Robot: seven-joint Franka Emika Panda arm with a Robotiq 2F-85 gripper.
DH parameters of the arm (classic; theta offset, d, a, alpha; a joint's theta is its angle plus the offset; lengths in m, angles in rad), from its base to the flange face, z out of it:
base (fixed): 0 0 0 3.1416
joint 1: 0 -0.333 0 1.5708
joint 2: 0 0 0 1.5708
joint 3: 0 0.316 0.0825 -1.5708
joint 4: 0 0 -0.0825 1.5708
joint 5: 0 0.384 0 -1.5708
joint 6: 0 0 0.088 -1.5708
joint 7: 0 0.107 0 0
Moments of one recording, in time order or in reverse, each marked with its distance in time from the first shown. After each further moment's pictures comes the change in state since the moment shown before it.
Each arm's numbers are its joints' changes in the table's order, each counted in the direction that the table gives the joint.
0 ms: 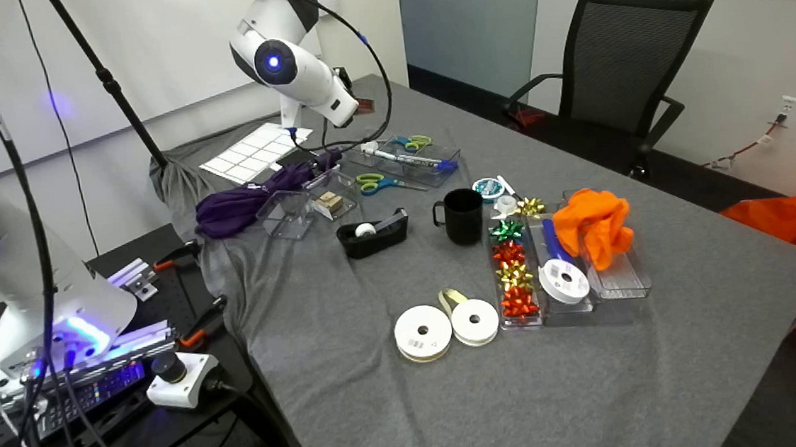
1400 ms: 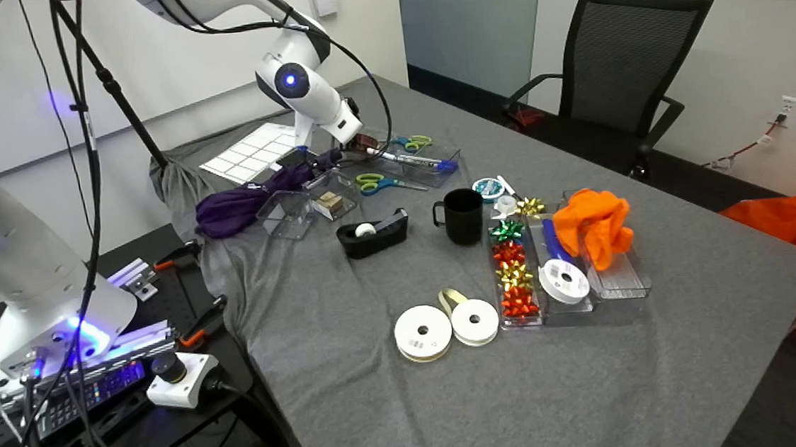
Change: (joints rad) arm -0.134 0.297 0.013 -0.231 0.021 -0.216 0.042
